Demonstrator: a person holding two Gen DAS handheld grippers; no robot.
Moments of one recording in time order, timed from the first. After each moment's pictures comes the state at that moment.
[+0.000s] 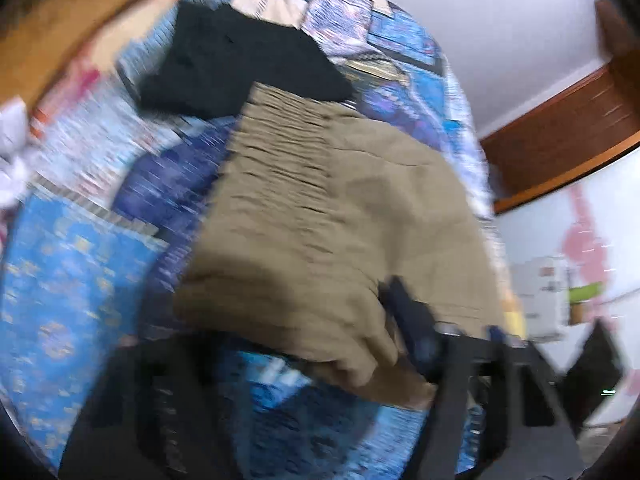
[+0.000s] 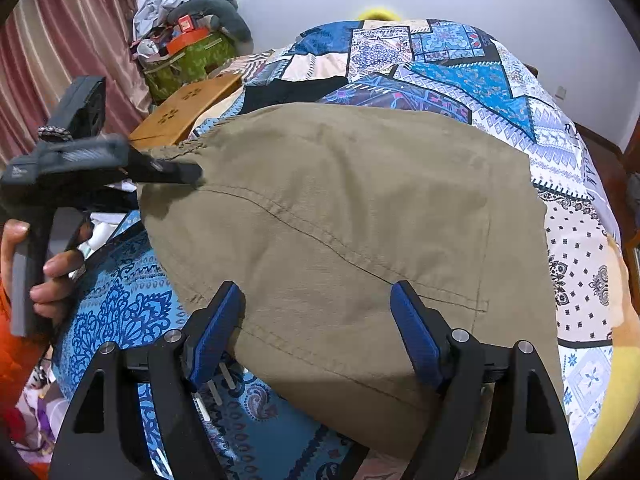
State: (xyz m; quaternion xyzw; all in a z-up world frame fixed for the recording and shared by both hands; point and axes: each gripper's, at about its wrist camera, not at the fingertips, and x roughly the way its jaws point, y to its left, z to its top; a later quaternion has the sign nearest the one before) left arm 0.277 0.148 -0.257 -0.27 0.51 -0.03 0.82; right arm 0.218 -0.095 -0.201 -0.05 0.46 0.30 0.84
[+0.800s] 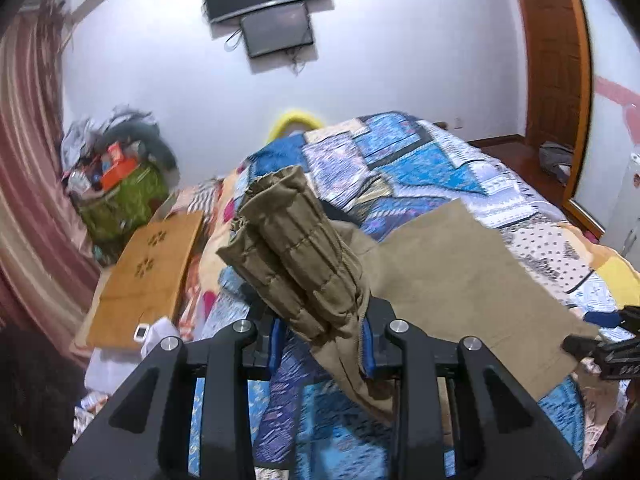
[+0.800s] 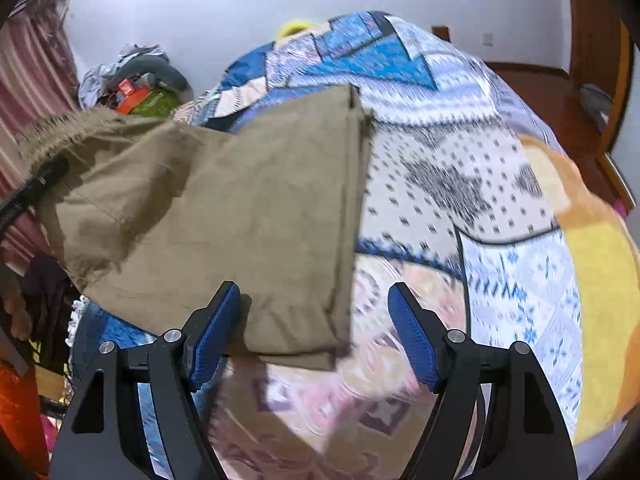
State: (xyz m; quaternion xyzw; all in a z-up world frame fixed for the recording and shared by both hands) left arm 0.202 0.051 -0.131 0.08 0.31 0.08 0.95; right arm 0.186 -0.192 -0.198 0.08 0.47 0.20 0.86
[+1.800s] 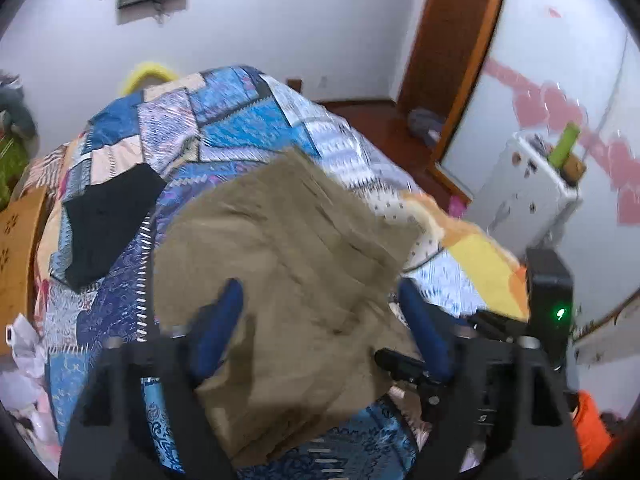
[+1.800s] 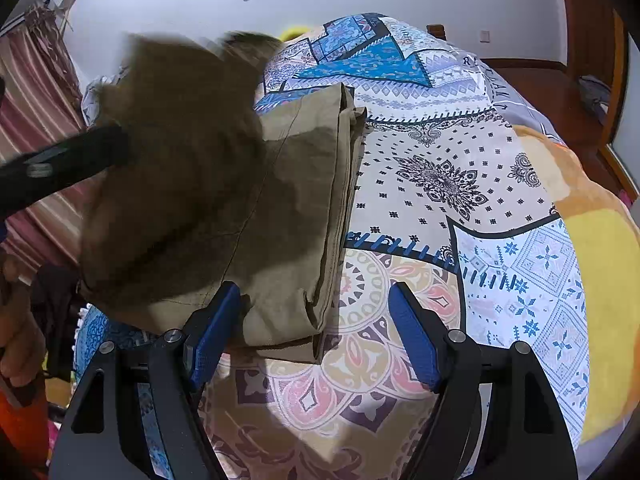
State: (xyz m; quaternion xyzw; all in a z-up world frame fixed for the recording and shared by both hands) left arm 0.237 -0.052 -0.144 -0.02 0.40 -0.16 0.90; right arm 0.183 -0.202 -0.201 0.10 0.46 0.21 0.86
